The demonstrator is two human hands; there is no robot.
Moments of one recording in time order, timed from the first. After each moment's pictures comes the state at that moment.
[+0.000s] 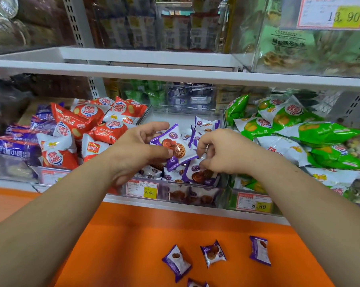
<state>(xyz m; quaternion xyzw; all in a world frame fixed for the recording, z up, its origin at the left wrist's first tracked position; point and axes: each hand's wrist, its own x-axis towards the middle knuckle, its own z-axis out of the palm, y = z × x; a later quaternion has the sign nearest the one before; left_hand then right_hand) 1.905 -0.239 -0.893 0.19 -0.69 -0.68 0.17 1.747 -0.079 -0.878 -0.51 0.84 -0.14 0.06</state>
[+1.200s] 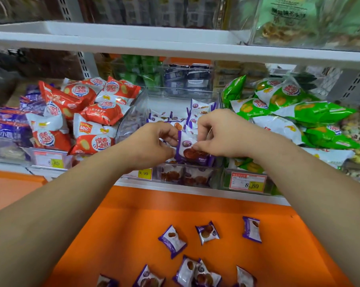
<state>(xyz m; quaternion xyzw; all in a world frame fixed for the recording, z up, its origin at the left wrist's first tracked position) 1.893 -0.223 -0.920 0.16 -0.88 -0.43 0.11 1.753 -0.067 -0.877 -0.53 0.83 -0.15 0.04</state>
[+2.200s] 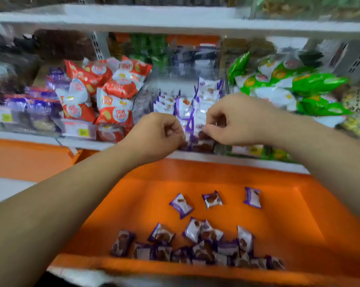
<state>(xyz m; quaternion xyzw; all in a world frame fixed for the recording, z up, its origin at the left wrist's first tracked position) 1.963 -0.173 -0.925 0.15 -0.93 -0.29 0.19 1.816 -0.010 -0.867 -0.58 0.81 -0.09 -0.01</state>
